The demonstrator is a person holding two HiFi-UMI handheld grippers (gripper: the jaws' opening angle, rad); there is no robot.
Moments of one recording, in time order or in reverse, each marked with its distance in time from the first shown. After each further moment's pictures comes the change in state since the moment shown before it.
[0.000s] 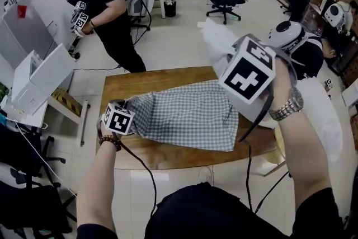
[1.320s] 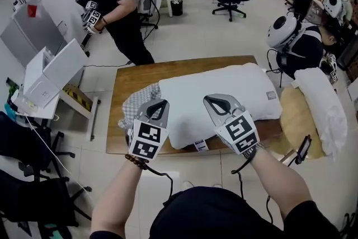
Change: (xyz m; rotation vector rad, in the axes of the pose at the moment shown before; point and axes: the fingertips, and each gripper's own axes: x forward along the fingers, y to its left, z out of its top) left arm -0.190 -0.176 0.114 0.089 -0.491 -0.077; right arm -0.029 0.186 -0.061 0.477 -0.655 0.149
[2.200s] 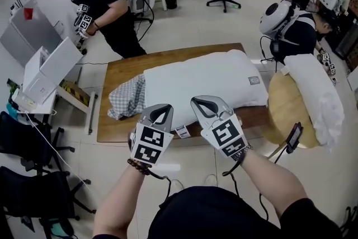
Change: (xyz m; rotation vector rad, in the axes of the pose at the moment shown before) left arm 0.005 -0.122 0.047 -0.016 0.063 -0.064; right arm -0.083 -0.006 -0.010 0.022 -0.050 0.008
